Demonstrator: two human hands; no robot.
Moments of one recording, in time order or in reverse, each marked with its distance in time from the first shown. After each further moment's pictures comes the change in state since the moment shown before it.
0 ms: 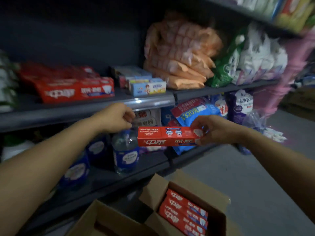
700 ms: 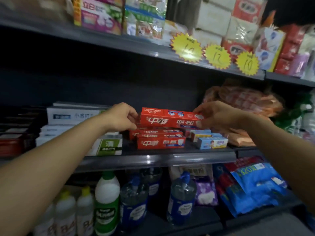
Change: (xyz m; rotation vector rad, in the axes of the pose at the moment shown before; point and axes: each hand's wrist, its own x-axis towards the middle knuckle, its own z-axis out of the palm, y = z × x) left_hand -0.106 -0.095 -0.210 -0.179 0.327 -0.245; right_hand 0.126 -0.256 -0.084 0.246 0.060 -0.265
